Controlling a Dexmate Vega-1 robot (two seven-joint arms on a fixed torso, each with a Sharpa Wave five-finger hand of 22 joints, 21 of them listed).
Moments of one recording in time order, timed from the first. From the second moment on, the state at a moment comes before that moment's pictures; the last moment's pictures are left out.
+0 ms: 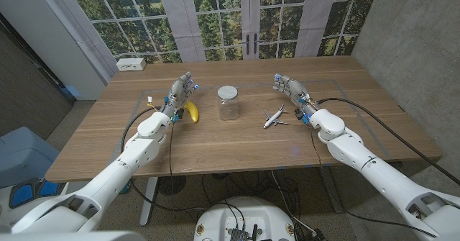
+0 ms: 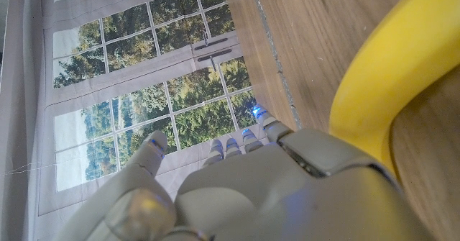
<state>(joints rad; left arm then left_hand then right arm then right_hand) 0.83 0.52 0.37 -1.29 -0.66 -0.29 -0.07 0.08 0.09 0.58 0.04 0.22 -0.11 -0.06 0.18 0.17 -0.16 -0.07 0.19 0.17 -0.12 -0.03 0.18 0.17 0.06 -0.04 0.21 0.17 -0.82 -0.56 -0.49 -1.40 0.43 0.30 0.03 0.34 0.09 0.47 -0.17 0.19 0.20 0.09 0.20 0.18 0.22 0.05 0.21 0.20 0.15 0.01 0.22 0.28 0.33 -0.01 0.32 0.17</state>
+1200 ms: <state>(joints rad) 0.83 0.53 0.37 -1.31 -0.66 -0.28 -0.08 0.08 0.10 0.58 0.04 0.22 -0.10 -0.05 0.18 0.17 -0.16 -0.07 0.18 0.17 -0.12 -0.04 0.18 0.17 0.07 -0.04 0.21 0.17 -0.76 -0.55 -0.57 -1.37 0.35 0.33 0.13 0.42 0.05 0.48 -0.19 0.20 0.18 0.11 0.20 0.18 0.22 0.06 0.20 0.20 0.16 0.02 0.22 0.26 0.38 -0.01 0.32 0.17</state>
